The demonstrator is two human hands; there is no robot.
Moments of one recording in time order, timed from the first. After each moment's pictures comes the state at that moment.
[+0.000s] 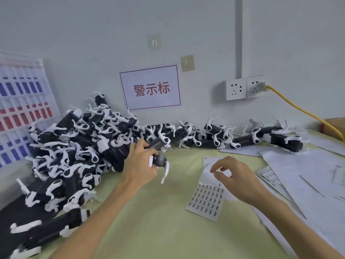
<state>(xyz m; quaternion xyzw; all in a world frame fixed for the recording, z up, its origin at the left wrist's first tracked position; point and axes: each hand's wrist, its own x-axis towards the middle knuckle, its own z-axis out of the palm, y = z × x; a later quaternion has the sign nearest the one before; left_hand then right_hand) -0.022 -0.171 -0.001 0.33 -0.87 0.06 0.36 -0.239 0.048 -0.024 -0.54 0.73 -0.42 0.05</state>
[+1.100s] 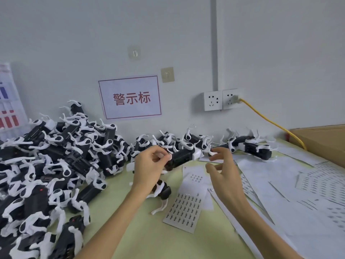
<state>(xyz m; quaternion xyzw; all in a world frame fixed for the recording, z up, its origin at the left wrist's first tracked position) -0.098 -0.110 0.017 0.24 -0.77 -0.32 0.49 -0.236 0.052 -0.011 -0.38 0.66 -0.65 0.00</state>
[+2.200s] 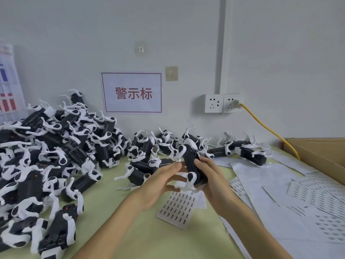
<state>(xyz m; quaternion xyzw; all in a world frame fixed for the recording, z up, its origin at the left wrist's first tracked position) -0.092 -0.065 0.001 0.12 -0.71 -0.66 0.22 -0.227 0.048 -0.006 -0.31 0.49 -0.74 0.34</state>
